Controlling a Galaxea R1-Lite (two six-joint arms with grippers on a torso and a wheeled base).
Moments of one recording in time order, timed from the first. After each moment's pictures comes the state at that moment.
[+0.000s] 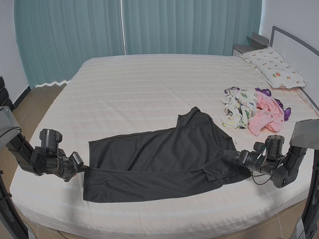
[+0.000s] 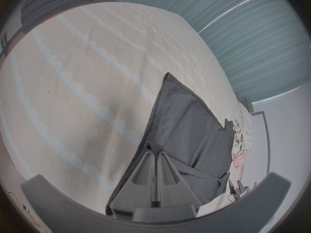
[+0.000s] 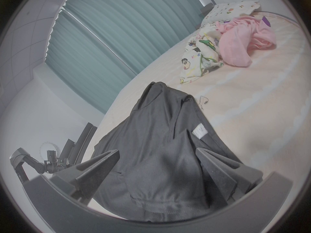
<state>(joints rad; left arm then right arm) 0.05 2.00 -0.67 -0.46 -0.30 -0.74 0.08 2.25 -0.52 -1.30 0.39 0.53</state>
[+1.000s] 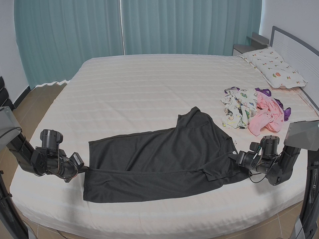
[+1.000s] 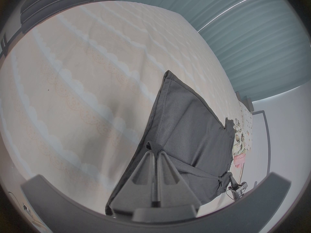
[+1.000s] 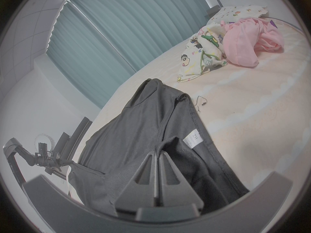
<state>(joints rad) 0.04 2.01 -0.67 -0.46 -0.30 -0.74 0.06 2.34 -0.63 -1.26 0.40 0.44</state>
